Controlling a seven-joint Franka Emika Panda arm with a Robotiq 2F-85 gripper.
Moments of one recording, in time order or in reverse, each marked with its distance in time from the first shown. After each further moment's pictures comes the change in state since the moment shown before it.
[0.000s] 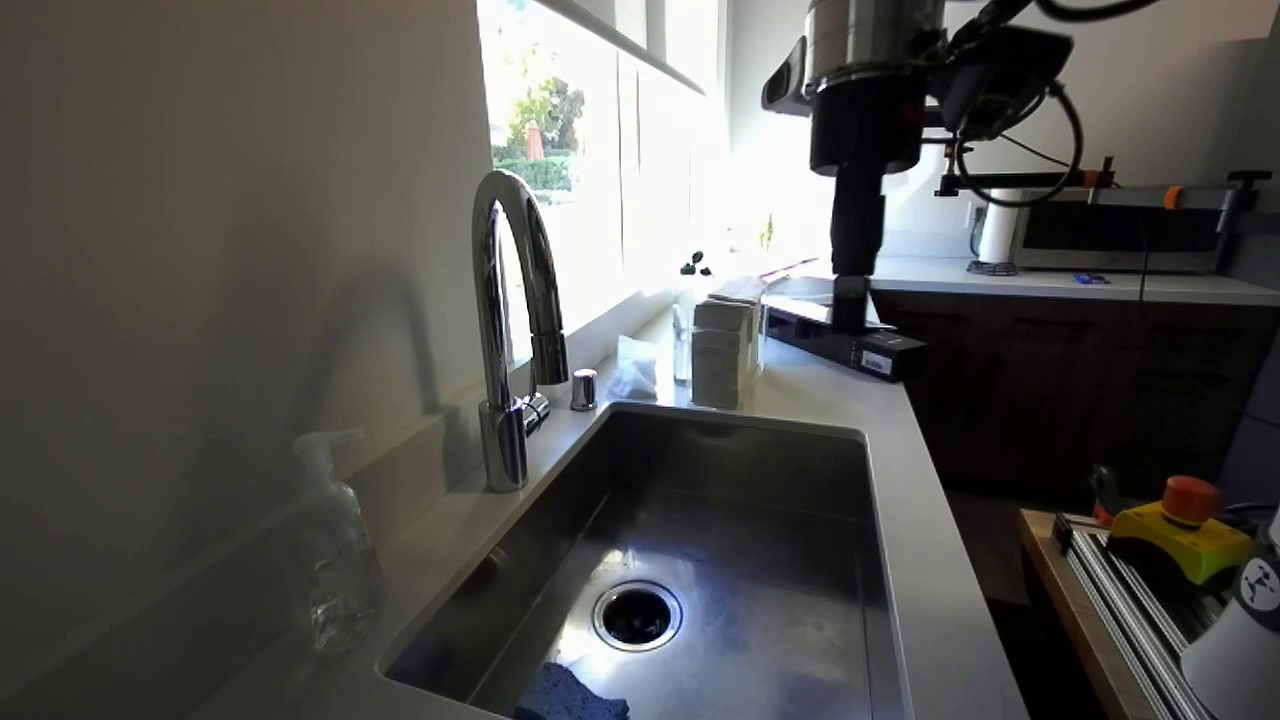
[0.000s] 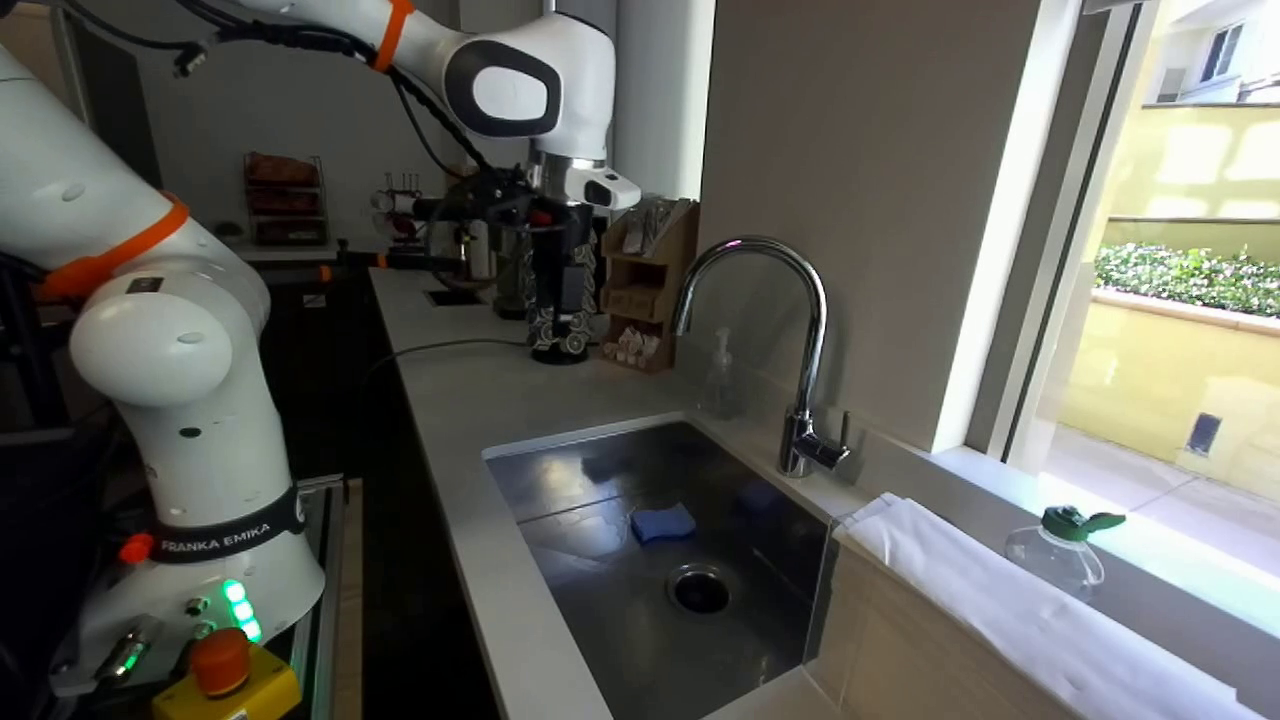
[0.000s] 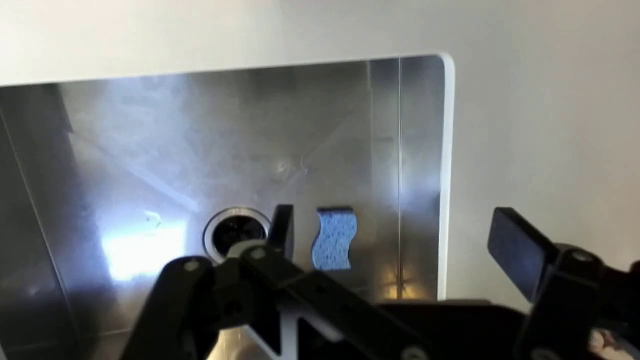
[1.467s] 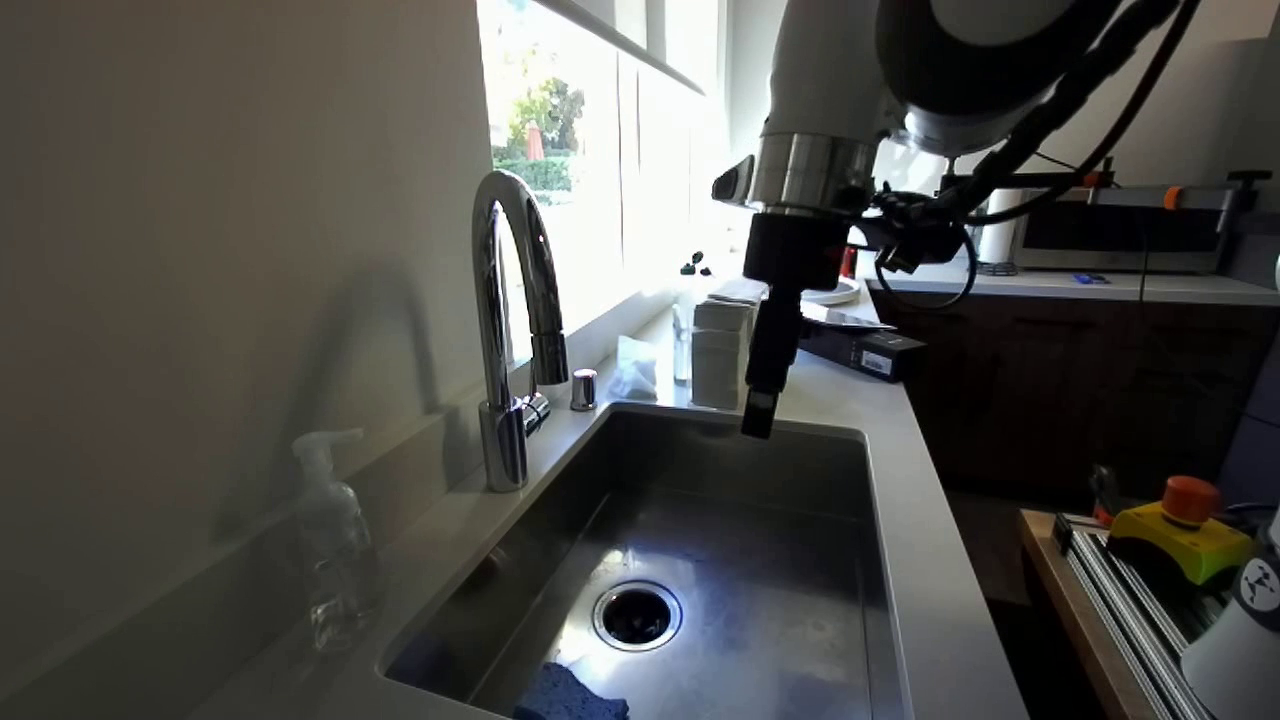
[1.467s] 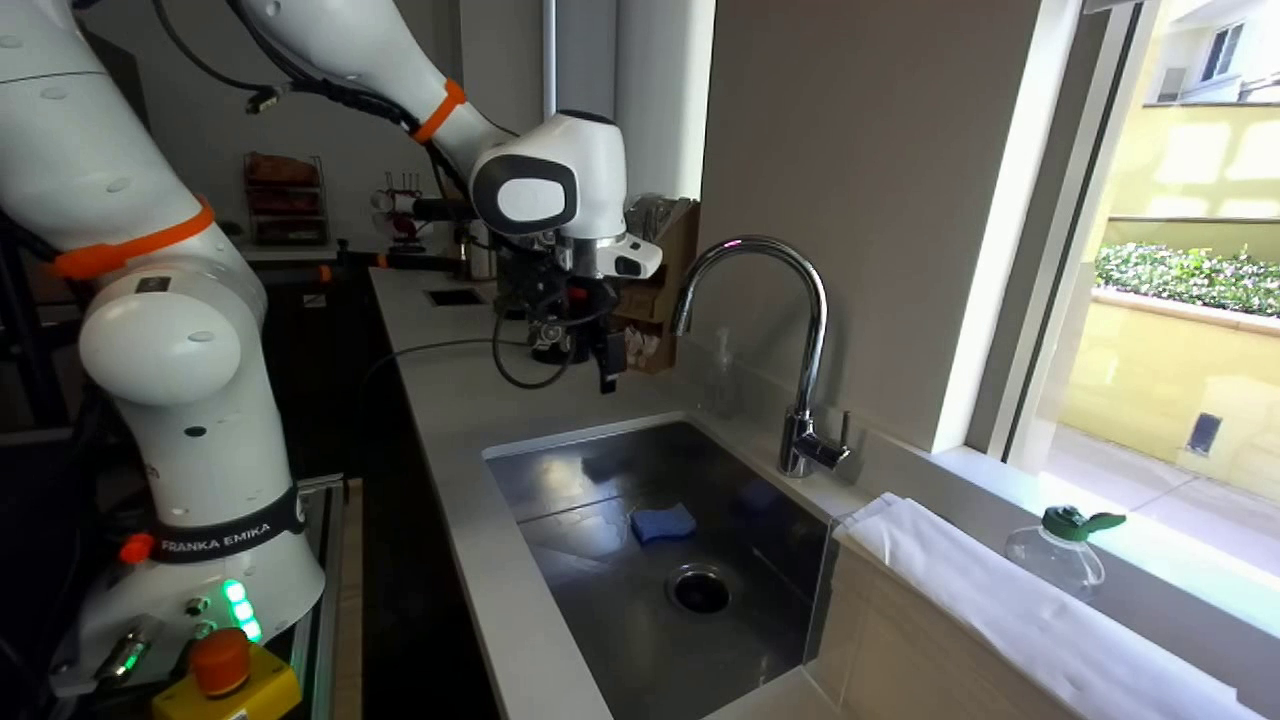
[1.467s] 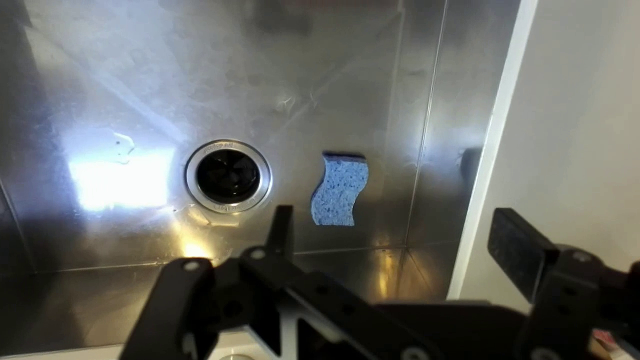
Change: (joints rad) arm 0.049 0.215 -0.016 -0.095 0.029 0.450 -0.146
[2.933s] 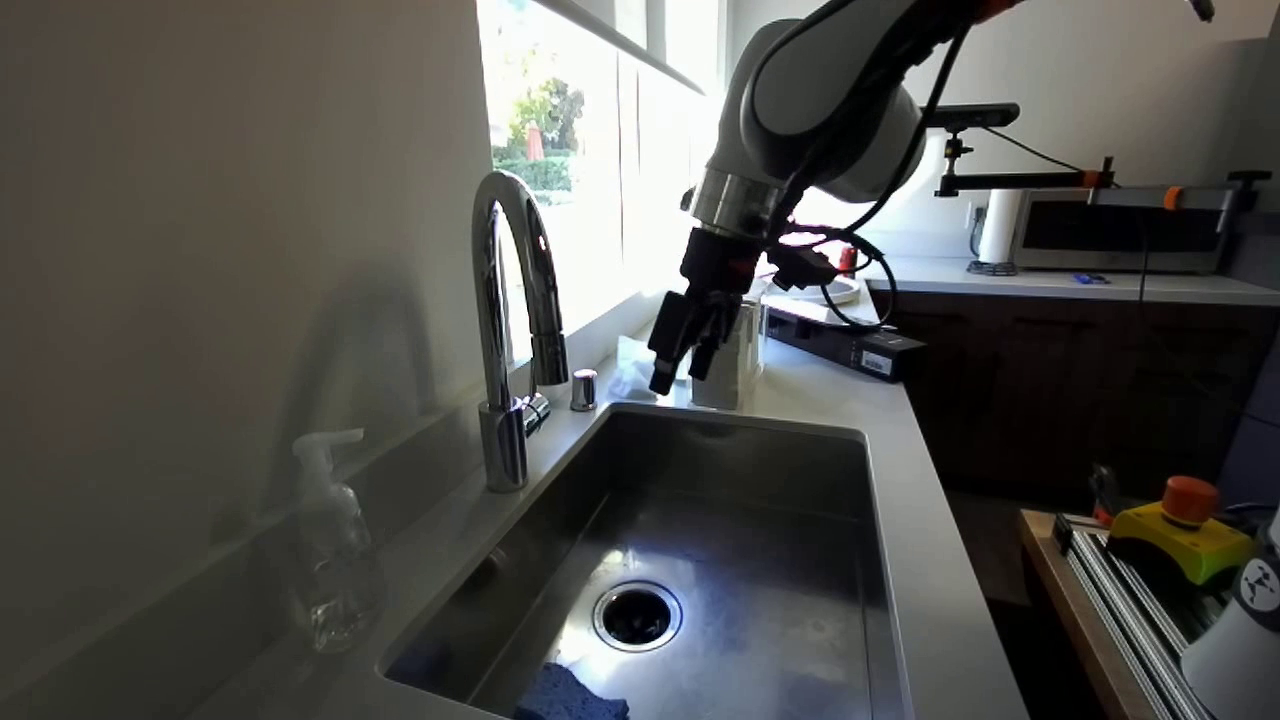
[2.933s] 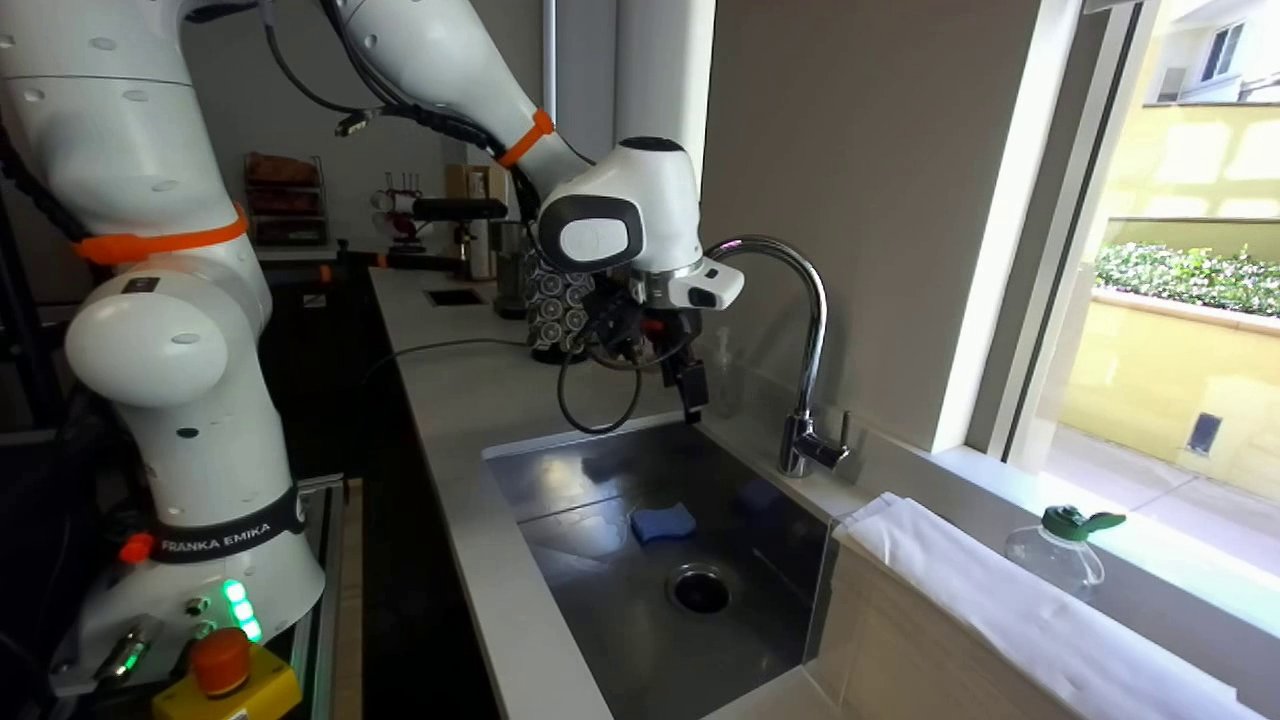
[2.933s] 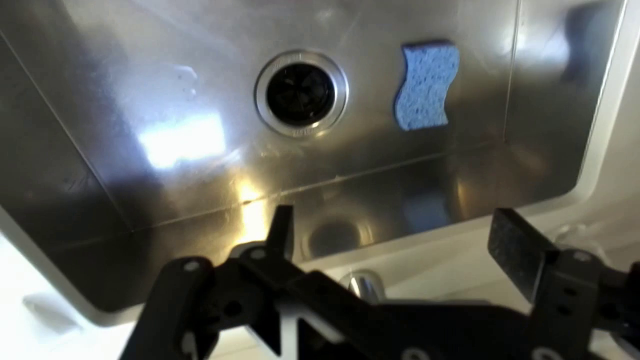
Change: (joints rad) arm -0.077 0.260 -0.090 0.173 0.082 0.218 -0.014
